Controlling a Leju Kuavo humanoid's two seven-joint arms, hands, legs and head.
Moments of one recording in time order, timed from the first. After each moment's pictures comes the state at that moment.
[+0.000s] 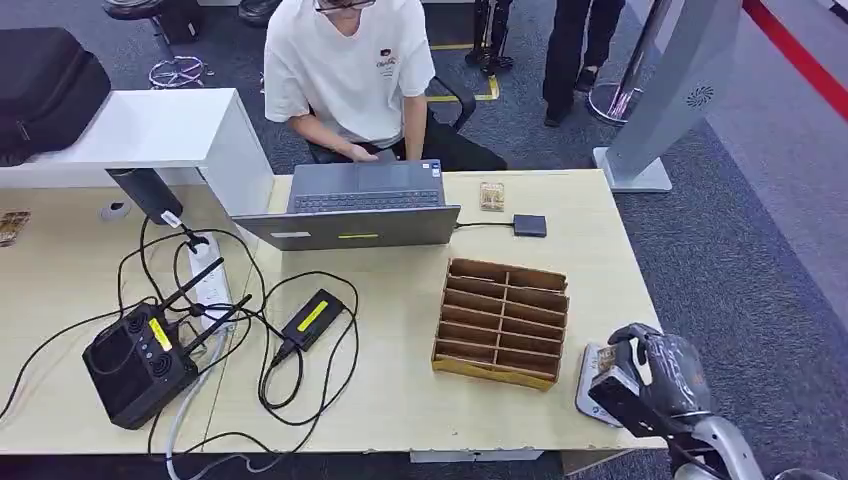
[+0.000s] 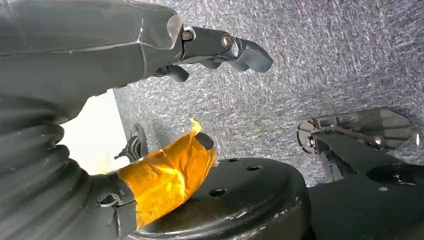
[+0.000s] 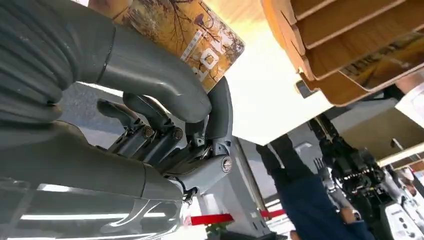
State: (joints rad) left arm -0.07 -0.22 1.15 -0.21 -1.37 0.07 0.04; right arm 0.11 -0.27 0.12 -1.48 0.69 -0.28 -0.34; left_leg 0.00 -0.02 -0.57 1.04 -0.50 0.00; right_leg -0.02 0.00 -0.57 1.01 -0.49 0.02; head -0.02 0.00
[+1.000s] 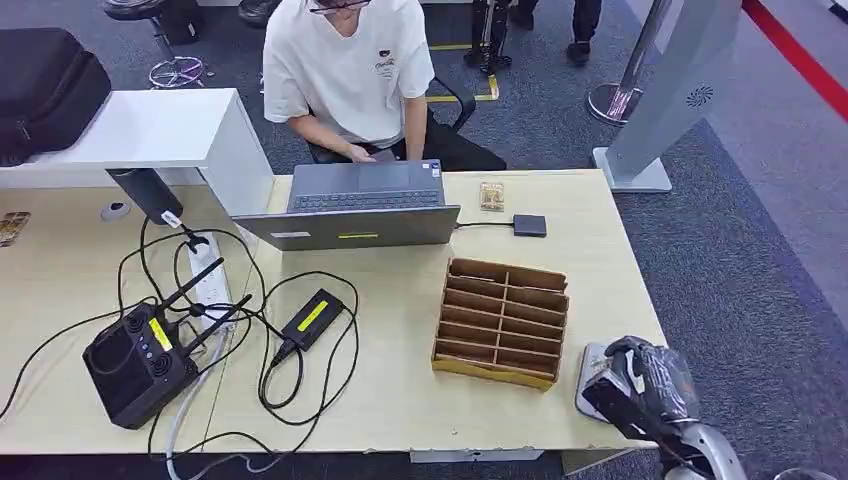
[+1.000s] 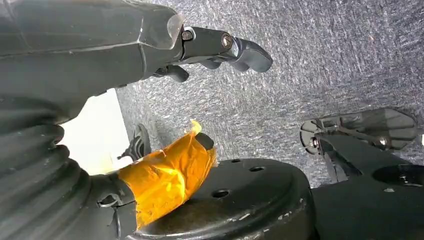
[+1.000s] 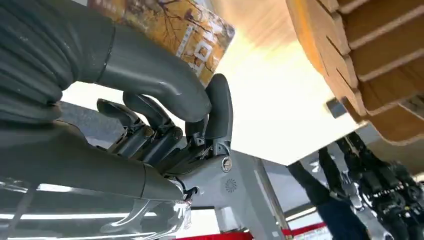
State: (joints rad) left arm -0.07 -0.22 1.15 -0.21 -1.37 0.08 0.05; right arm 0.09 -0.25 0.13 -1.36 0.68 -0.33 -0.34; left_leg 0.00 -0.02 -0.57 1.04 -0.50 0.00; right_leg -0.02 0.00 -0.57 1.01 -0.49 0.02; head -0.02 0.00
